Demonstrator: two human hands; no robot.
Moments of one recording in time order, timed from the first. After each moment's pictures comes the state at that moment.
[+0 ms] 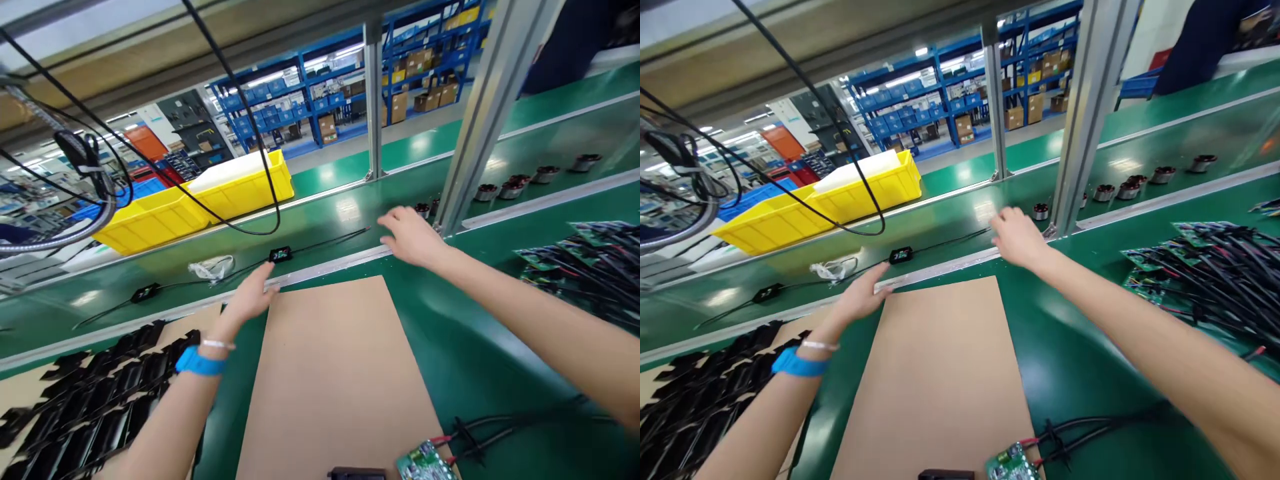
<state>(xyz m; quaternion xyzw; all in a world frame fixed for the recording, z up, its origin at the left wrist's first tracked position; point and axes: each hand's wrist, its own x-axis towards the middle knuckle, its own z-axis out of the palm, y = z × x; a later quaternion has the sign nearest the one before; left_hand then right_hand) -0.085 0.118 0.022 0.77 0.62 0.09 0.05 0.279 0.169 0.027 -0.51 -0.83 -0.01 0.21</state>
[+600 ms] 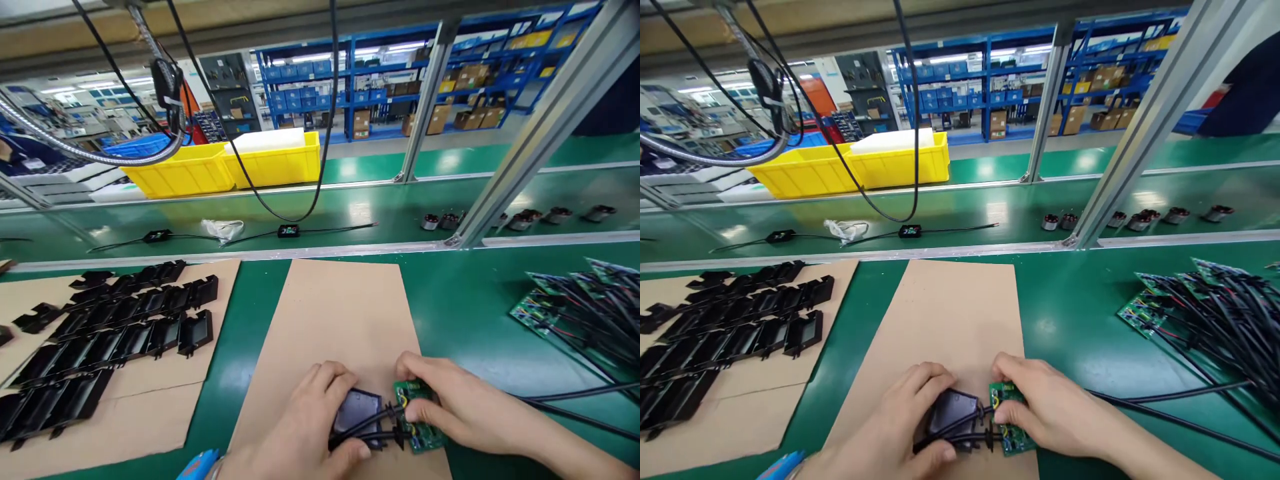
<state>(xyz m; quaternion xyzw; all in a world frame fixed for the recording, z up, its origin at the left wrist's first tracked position) 0.021 -0.107 -0.012 0.79 0.50 0.16 0.32 0.283 -0.029 -0.002 -0.36 -0.84 0.40 0.02</state>
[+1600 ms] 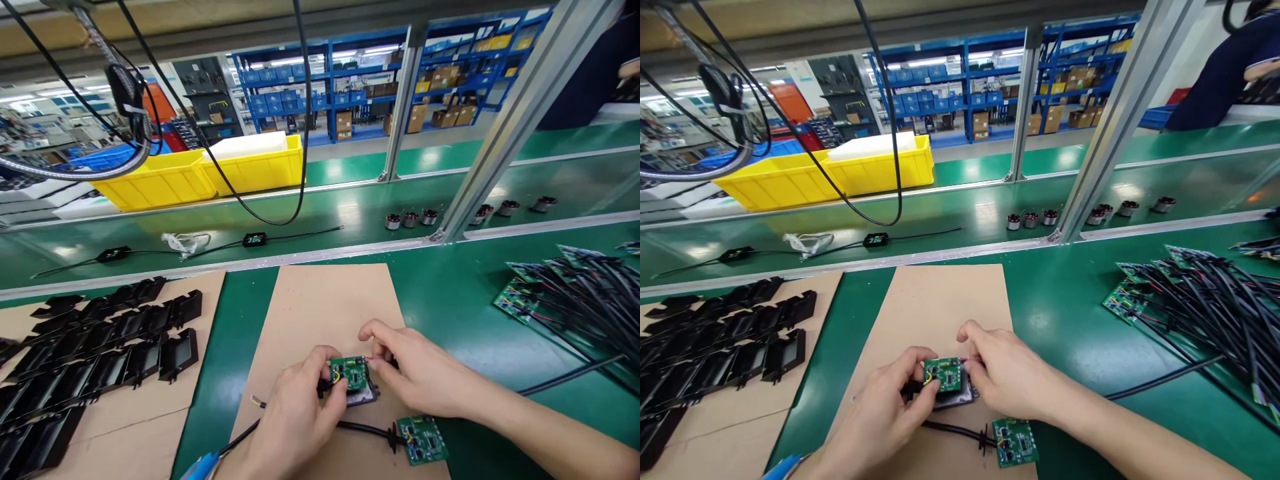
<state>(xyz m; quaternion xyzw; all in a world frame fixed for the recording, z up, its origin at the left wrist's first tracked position) 0.031 -0.082 0.001 0.71 0.62 0.19 0.28 0.233 -0.023 0.014 -0.40 -0.86 0.30 0.08</state>
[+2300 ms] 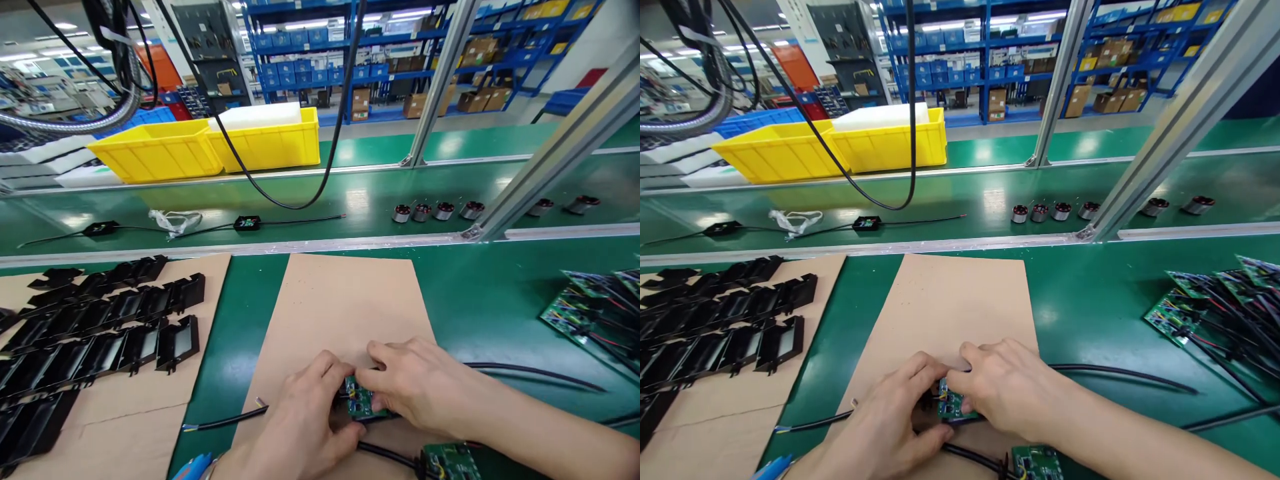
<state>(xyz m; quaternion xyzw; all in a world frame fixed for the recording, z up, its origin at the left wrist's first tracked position) 0.011 -0.074 -0.013 0.72 0.58 0.10 0.37 0.216 0.003 -0.011 -0.21 -0.97 0.13 -0.01</state>
